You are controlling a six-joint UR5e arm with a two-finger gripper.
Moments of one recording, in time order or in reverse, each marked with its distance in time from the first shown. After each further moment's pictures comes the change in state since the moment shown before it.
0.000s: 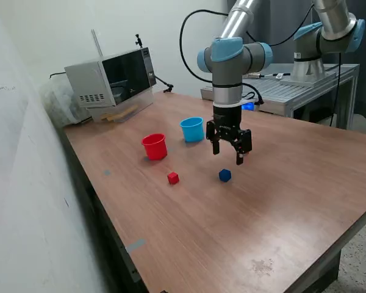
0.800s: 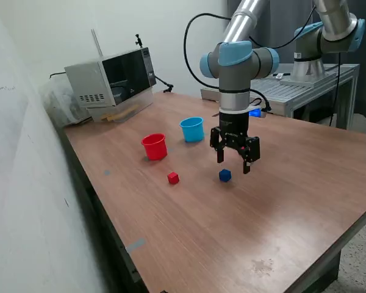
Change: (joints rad) arm 0.035 0.050 -0.062 -0.018 0.002 -0.004
